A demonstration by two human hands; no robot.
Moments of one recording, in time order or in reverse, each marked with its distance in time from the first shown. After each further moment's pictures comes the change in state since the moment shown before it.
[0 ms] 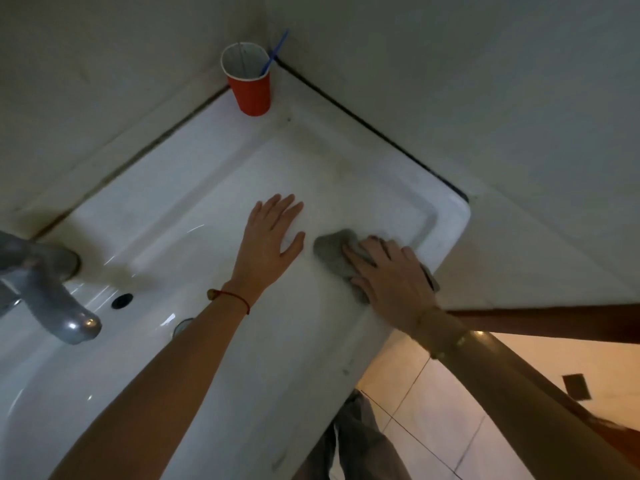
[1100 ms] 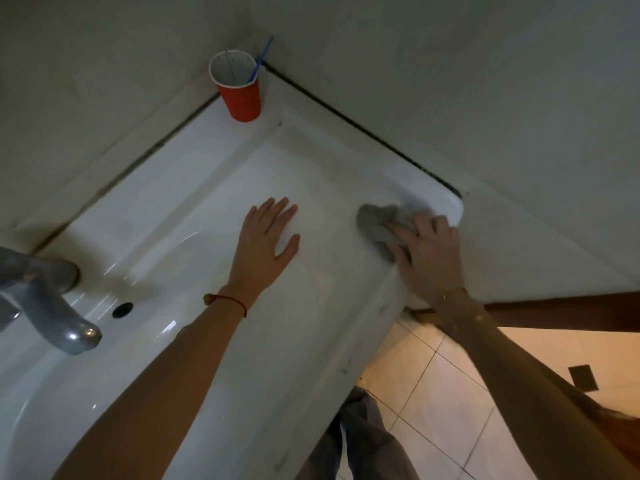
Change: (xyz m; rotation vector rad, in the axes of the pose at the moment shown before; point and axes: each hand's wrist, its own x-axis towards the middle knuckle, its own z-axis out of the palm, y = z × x) left_hand 0.000 0.001 -0.003 0.000 -0.007 -0.009; right_hand 0.000 0.050 -0.012 0.072 0.055 0.348
